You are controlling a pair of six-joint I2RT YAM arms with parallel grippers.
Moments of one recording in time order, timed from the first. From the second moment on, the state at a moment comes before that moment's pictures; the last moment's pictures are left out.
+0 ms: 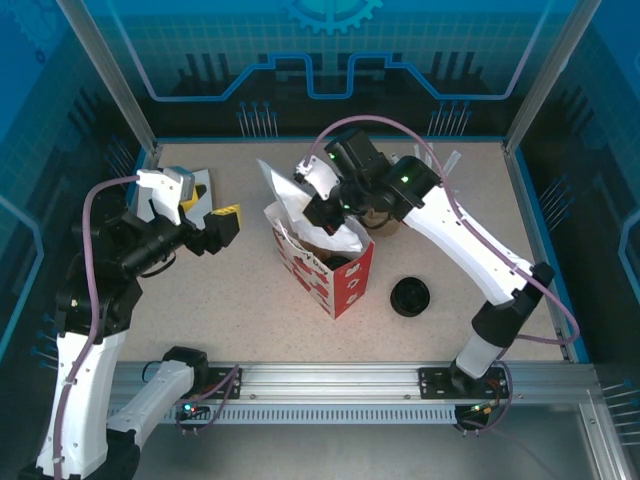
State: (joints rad) left arm -0.12 0.79 1.32 -0.75 0.45 -0.04; right arm 0.80 1.69 1.96 -1.11 -0.24 -0.08
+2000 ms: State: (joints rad) left arm -0.05 0.86 1.21 -0.72 0.26 -0.31; right arm 0.66 1.18 1.76 -1.06 -0.04 0.01
